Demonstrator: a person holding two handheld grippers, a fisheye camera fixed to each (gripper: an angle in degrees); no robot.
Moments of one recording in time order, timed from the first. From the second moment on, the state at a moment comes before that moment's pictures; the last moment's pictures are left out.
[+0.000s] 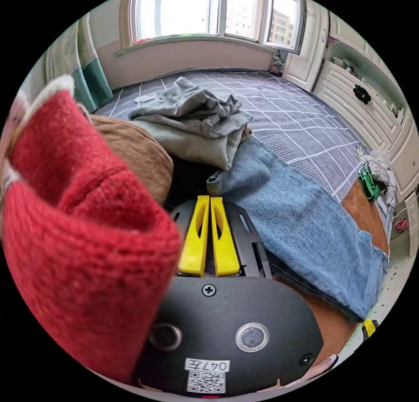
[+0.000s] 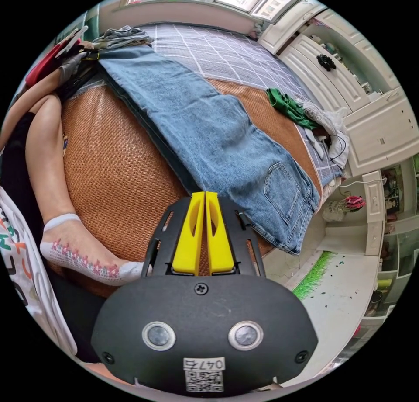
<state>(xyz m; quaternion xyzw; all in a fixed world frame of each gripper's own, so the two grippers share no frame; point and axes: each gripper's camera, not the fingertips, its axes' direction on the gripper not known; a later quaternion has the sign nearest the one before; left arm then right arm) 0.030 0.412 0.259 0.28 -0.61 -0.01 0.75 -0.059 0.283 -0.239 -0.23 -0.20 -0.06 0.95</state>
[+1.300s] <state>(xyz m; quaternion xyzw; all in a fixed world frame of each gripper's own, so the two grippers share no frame) -0.019 0.389 0.118 0.29 -0.57 -0.07 0.76 0.062 0.787 -0.225 -0.18 -0.01 0.62 0.76</state>
